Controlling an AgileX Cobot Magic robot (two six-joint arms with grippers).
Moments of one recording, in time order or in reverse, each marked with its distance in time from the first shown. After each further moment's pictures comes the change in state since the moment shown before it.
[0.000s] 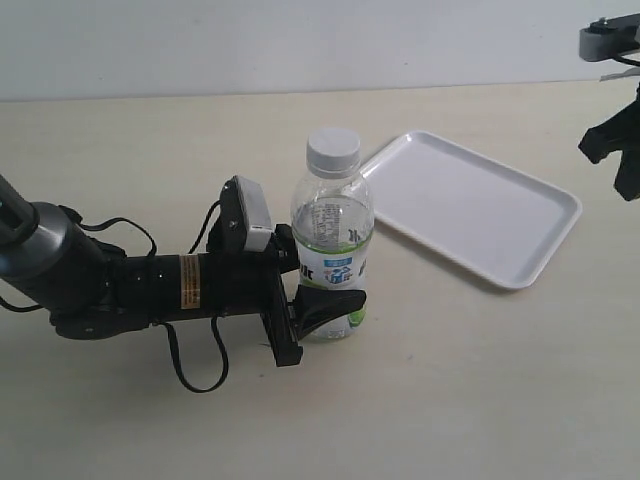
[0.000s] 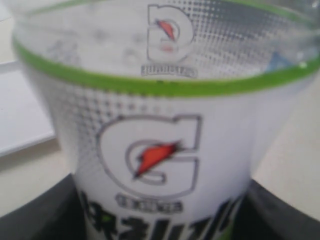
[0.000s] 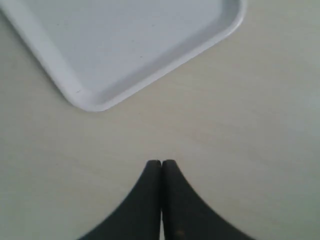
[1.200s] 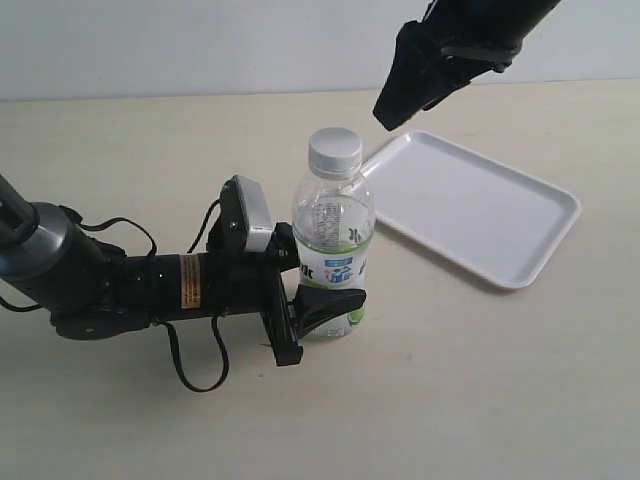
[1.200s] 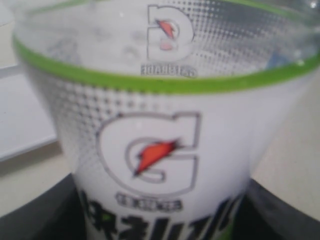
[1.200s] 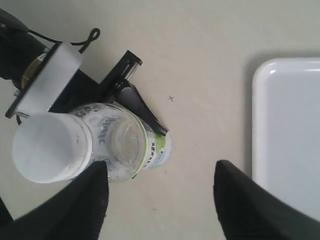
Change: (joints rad) left arm 0.000 0.000 0.000 -0.008 0.000 0.022; right arm 0.321 0.044 -0.288 0.445 0.093 -0.302
